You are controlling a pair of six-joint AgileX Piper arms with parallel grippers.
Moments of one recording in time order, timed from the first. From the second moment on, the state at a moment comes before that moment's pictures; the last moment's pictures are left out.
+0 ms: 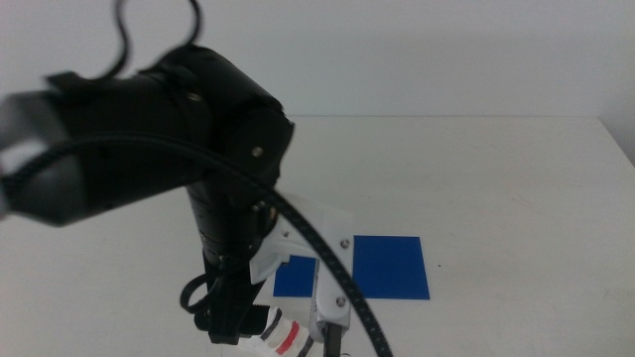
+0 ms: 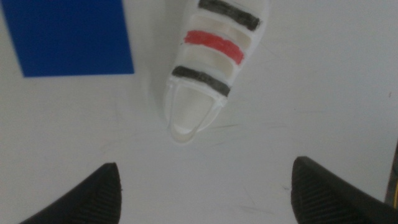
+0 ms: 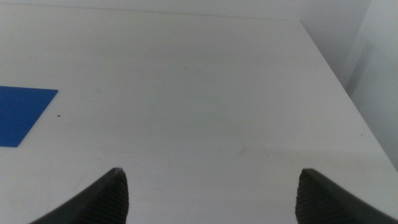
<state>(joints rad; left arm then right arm) -0.78 1.57 -1.25 0.12 1.22 0.86 -0.02 -0.01 0.03 0.02 0.38 -0.09</state>
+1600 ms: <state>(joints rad) -0.69 1.77 -1.12 -0.10 0.93 1.27 -0.02 -0.01 0.03 0.02 0.38 -0.09</state>
